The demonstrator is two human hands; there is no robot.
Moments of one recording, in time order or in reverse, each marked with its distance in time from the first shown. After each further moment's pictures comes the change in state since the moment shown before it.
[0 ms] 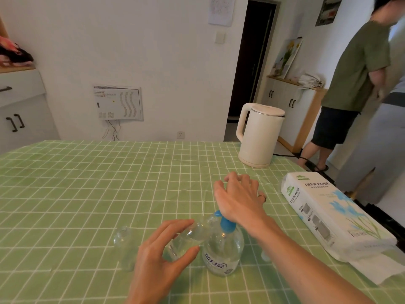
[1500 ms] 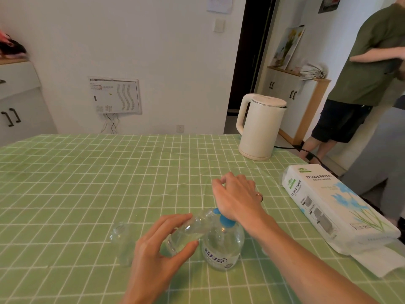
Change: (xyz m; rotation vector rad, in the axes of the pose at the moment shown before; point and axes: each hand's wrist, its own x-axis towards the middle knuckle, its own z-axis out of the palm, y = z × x) left_hand -0.001 -0.004 0.000 -0.011 0.001 -0.011; right_hand 0.002 0.004 0.009 0.028 -0.031 0.020
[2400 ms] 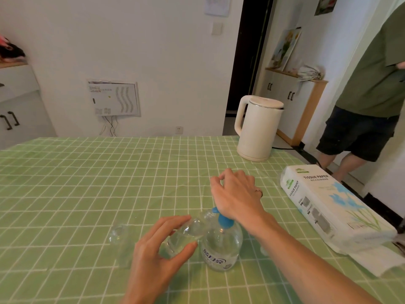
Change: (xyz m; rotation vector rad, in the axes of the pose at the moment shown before) left_hand 0.000 0.004 -0.001 0.002 -0.016 0.004; right_hand -0.001 -0.001 -0.005 -0.026 0.047 -0.044
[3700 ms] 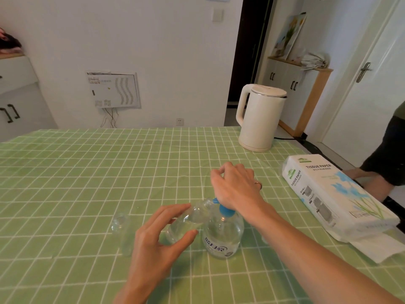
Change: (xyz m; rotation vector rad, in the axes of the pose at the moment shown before) left_hand 0.000 -0.004 0.000 0.004 0.018 -0.027; right_hand 0.000 -0.001 0.004 0.023 -0.029 0.018
